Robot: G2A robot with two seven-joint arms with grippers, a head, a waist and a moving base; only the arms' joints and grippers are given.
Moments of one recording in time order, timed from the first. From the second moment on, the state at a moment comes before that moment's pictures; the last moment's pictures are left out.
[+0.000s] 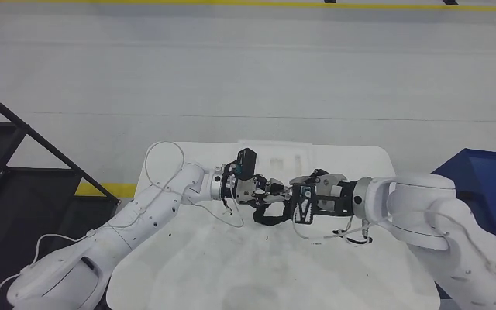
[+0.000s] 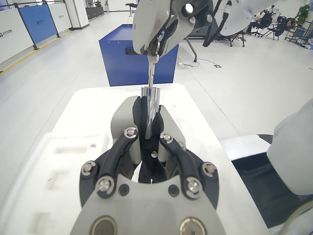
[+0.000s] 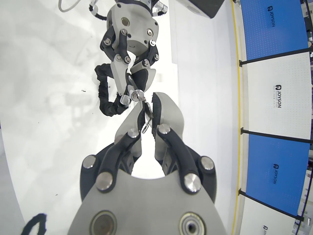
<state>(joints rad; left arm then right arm) 0.71 -1.00 -0.51 -1.29 0.99 -1.01 0.36 -1.03 -0.93 1.11 -2.16 -0.97 -0.81 0.92</state>
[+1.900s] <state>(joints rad) 0.85 -1.01 -0.74 -1.33 1.07 -0.94 0.48 -1.23 -0.91 1.21 -2.01 -0.60 -0.50 0.75</state>
